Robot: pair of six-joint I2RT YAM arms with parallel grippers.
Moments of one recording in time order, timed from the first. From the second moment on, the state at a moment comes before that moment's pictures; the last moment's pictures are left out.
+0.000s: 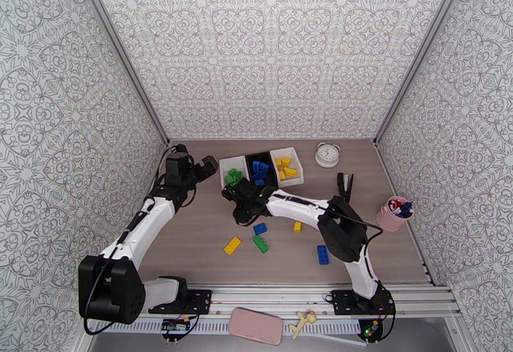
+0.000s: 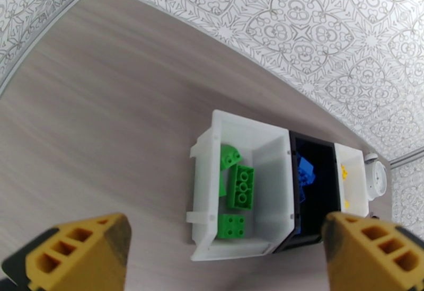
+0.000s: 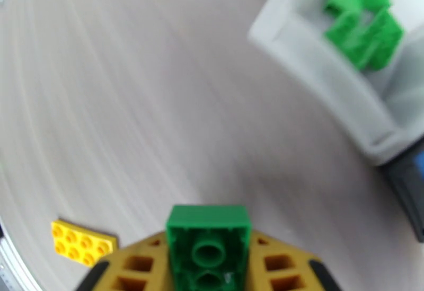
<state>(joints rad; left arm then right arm) -0.10 1.28 0.94 -0.21 0.03 -0.62 0.93 2.02 1.56 -0.46 -0.04 0.03</state>
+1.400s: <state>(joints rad) -0.21 1.11 0.77 -0.39 -0.05 -0.60 0.77 2.20 1.70 0.05 0.06 0.11</state>
